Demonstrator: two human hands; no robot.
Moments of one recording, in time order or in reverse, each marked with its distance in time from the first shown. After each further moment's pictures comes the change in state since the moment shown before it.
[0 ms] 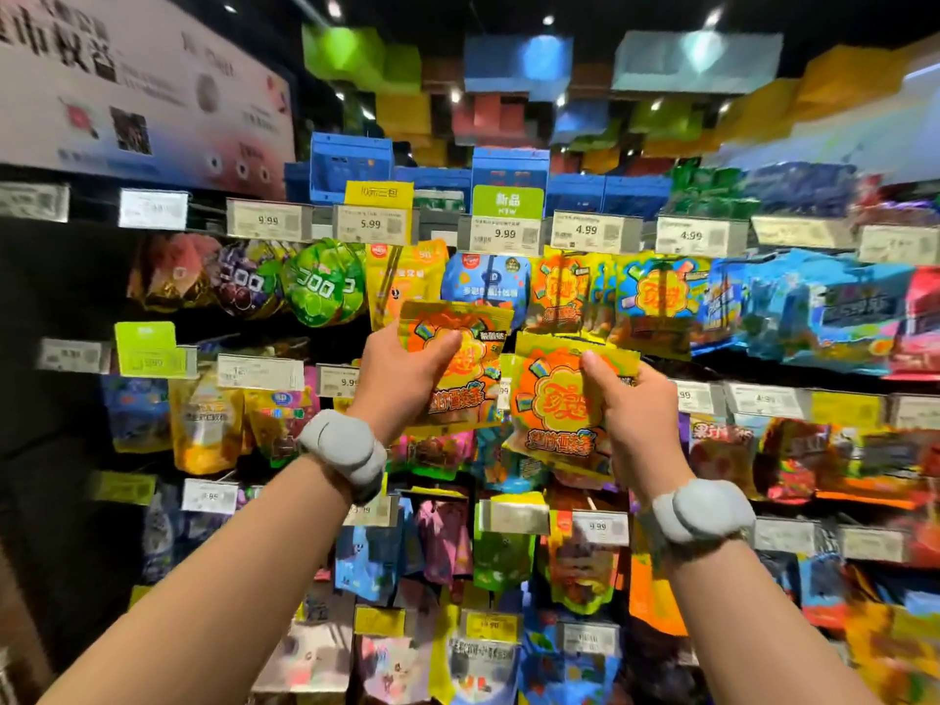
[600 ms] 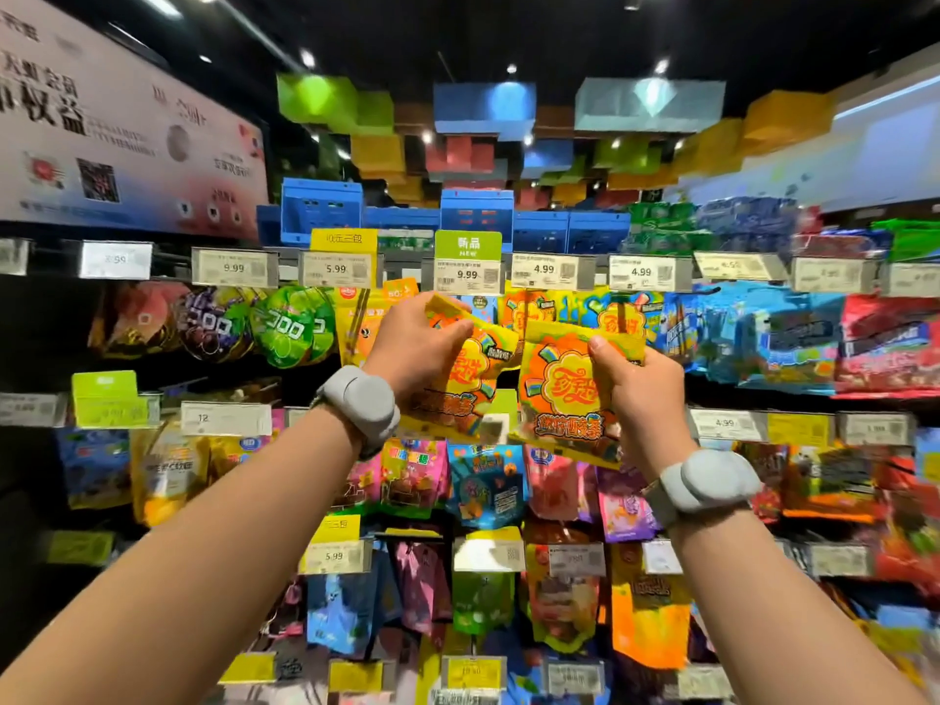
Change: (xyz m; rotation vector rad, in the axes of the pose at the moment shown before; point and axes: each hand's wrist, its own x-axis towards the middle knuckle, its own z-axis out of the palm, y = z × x) left_hand 0.049 0.056 0.040 0.377 -0.140 0.220; right_hand 0.038 -0.043 -0.021 -0.003 0.071 -0.105
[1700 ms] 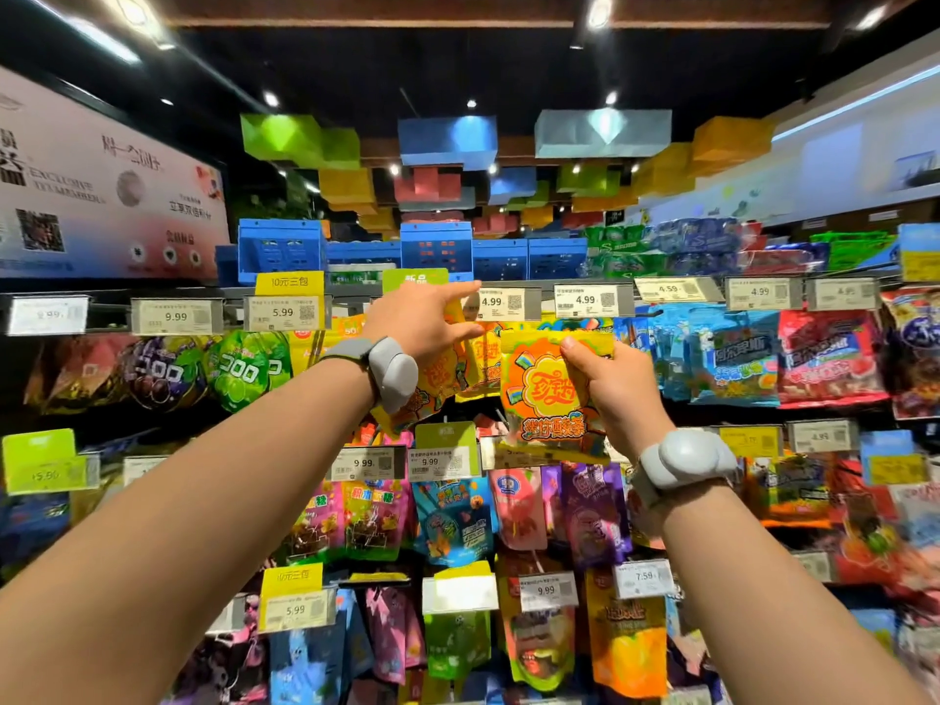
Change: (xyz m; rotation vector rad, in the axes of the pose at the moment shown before) left_hand 0.065 0.045 0.027 0.701 -0.155 0.326; right_hand 0.038 -0.024 -0.025 -0.053 -0.091 0.028
